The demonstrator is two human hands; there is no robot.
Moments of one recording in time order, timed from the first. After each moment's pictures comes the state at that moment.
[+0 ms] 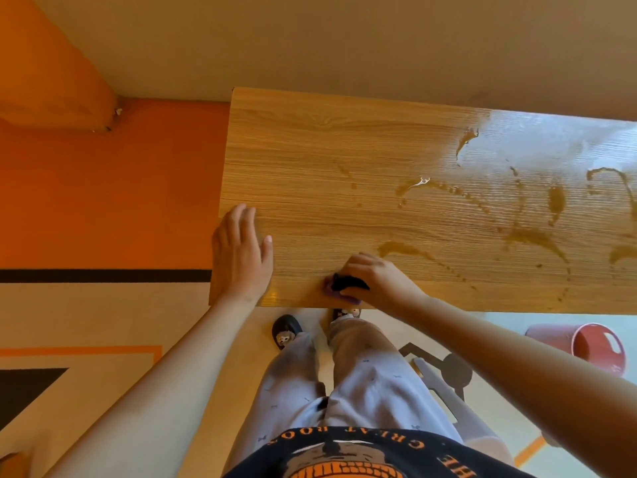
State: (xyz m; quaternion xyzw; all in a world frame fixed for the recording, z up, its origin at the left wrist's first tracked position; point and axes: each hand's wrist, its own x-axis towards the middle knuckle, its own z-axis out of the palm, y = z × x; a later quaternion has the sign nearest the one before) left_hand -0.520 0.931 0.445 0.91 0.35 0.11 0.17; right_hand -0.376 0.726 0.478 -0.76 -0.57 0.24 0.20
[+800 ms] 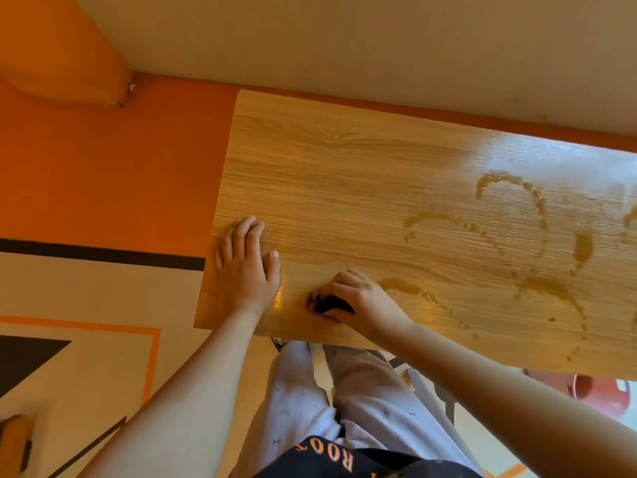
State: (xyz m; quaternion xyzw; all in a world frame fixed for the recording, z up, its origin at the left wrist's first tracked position) left_hand -0.491 0.926 0.432 0.90 0.39 0.09 0.17; right_hand -0.357 0.752 0.472 -0.74 -0.57 0.29 0.23
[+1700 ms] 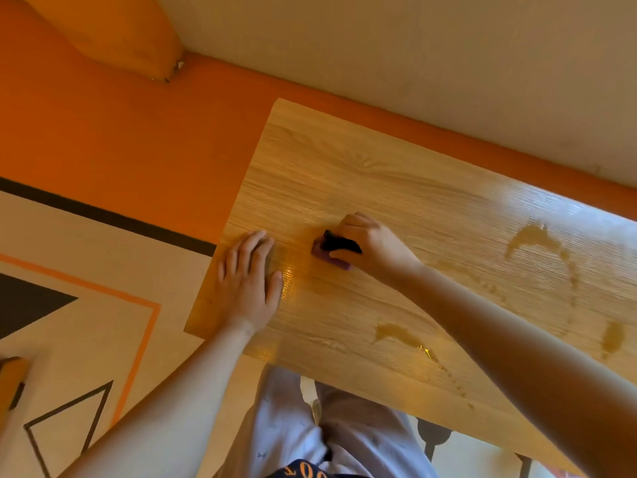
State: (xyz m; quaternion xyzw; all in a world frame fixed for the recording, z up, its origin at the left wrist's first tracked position) left_hand -0.487 0.927 0.436 0.89 0.42 0.04 0.16; right_hand -0.246 0.855 0.462 -0.67 -0.66 0.27 0.21
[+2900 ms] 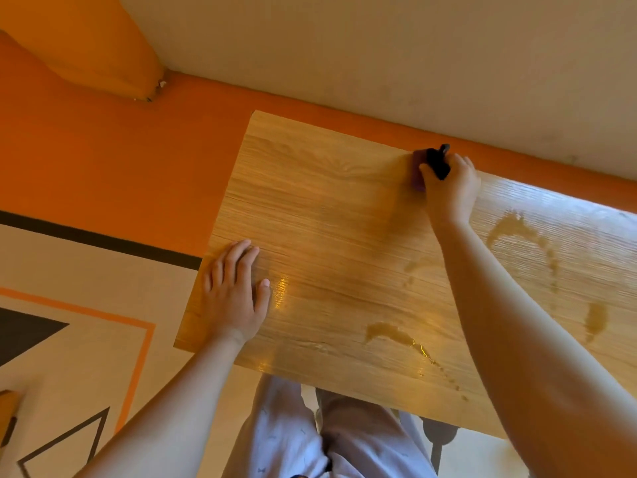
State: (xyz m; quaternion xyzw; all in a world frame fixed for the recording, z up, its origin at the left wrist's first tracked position) left_hand -0.486 0.926 0.438 0.89 0.42 0.03 0.15; right_hand -0.136 0.848 0.469 -0.93 -0.20 0.07 0.30
